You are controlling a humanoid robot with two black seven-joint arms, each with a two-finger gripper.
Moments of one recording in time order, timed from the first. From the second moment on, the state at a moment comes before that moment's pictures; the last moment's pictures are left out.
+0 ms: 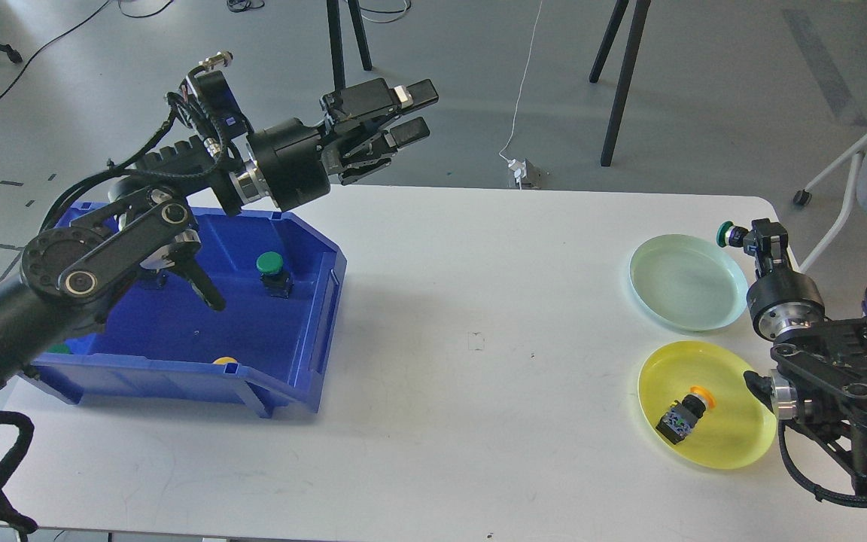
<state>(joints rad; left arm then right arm) -0.89 0.38 -0.62 -1.03 0.97 -0.49 -0.49 0.56 -0.42 0.42 0.74 -0.50 -0.49 0.35</state>
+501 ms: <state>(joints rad) -0.89 0.38 -0.62 -1.03 0.97 -0.49 -0.49 0.57 -0.32 0.40 0.53 -0.49 -0.49 0.35</state>
